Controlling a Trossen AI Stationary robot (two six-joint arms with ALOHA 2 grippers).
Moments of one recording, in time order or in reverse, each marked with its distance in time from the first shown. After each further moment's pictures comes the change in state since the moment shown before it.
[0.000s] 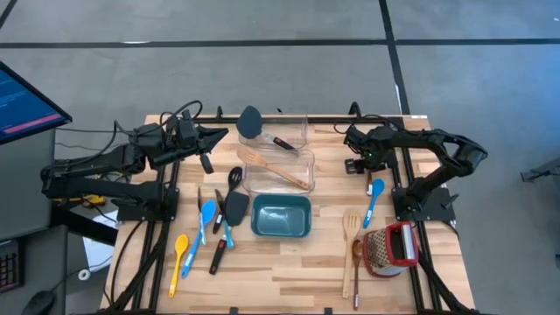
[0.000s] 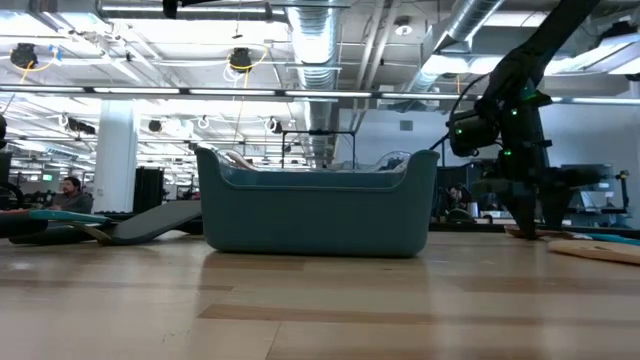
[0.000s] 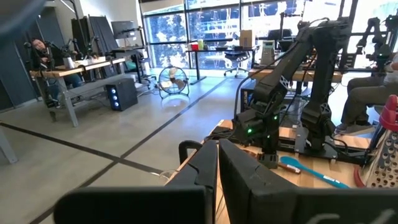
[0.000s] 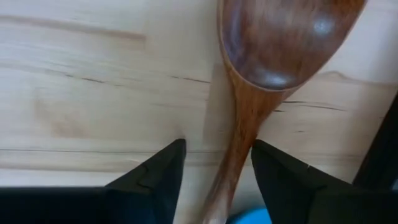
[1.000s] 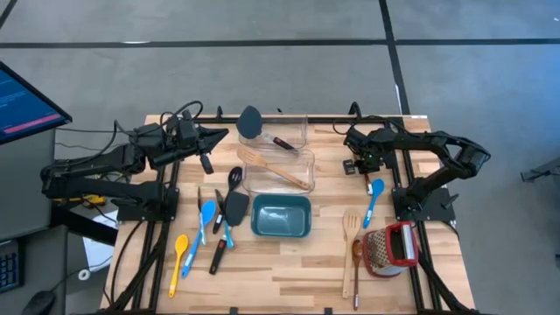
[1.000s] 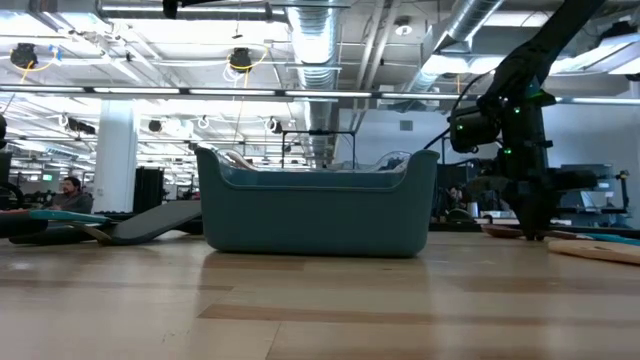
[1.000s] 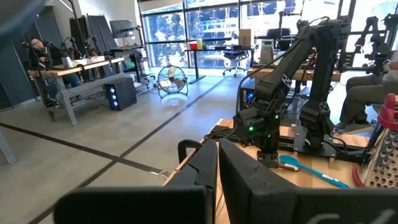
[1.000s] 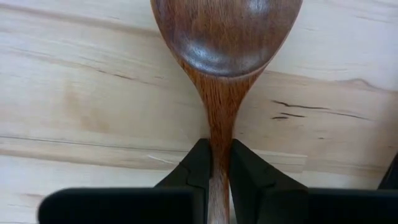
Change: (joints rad) left arm 0.000 0.000 0.000 -0.004 0.005 0.000; right arm 0.012 -0.047 -0.010 0.054 -0.007 -0.025
